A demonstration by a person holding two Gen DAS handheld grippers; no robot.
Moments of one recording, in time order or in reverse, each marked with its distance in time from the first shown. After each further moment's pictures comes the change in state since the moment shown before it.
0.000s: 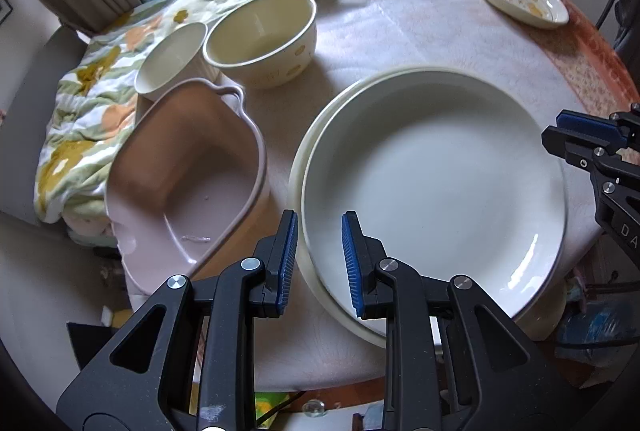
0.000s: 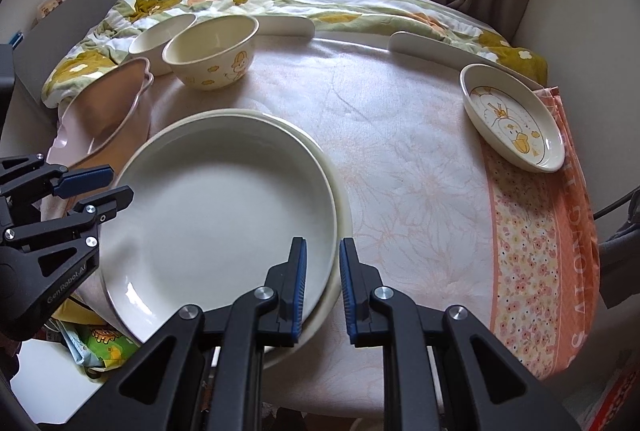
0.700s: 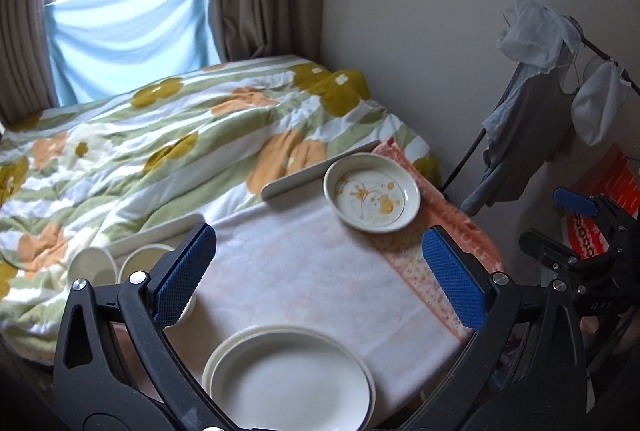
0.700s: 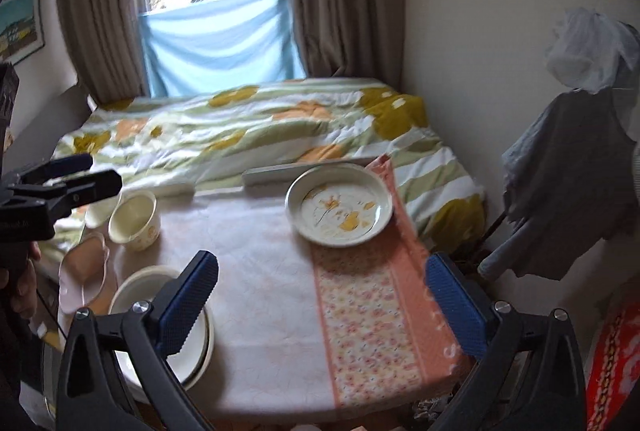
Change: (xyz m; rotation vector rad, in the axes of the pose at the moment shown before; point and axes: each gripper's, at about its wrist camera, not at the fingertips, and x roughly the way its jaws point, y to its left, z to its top) left arm -0.127 -0.044 0.181 0.091 -0.387 -0.441; right arm -0.168 -0.144 0.022 0.320 -0.330 -0.201
